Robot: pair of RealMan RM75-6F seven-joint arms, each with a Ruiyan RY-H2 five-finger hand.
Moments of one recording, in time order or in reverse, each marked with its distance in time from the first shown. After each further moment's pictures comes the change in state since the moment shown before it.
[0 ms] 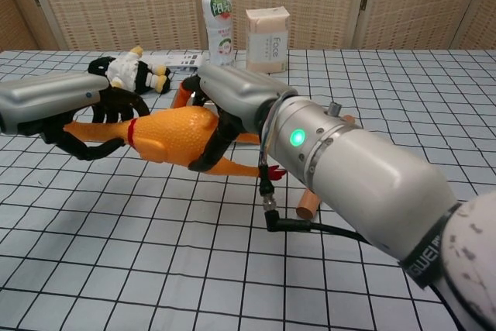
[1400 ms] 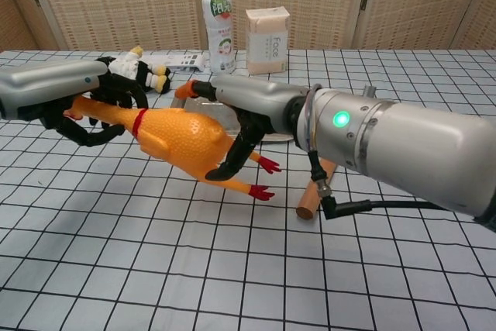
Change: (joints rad) left arm -0.008 0.025 -0.034 -0.038 -0.045 -0.003 0.016; right arm 0.039 0.205 -0.057 -0.071 0.058 -0.218 0.191
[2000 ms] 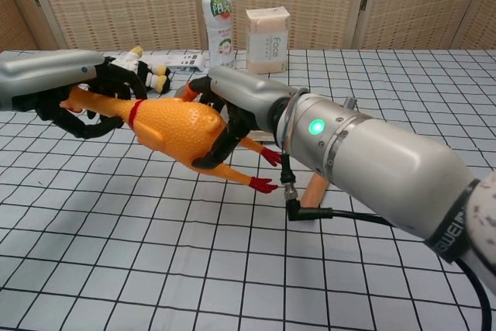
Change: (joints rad) left arm -0.005 0.033 -0.006 -0.034 -0.008 -0.008 -0.012; right arm -0.004 -0.112 0.020 0.060 -0.017 0.147 -0.014
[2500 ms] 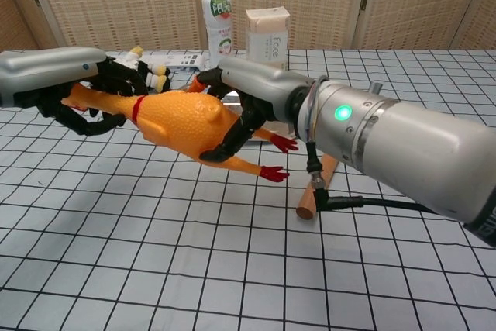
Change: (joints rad) left arm -0.005 0.002 -0.008 0.006 -0.013 -0.005 -0.009; right arm -0.026 0.095 -0.009 -0.069 -0.037 -0.057 0.052
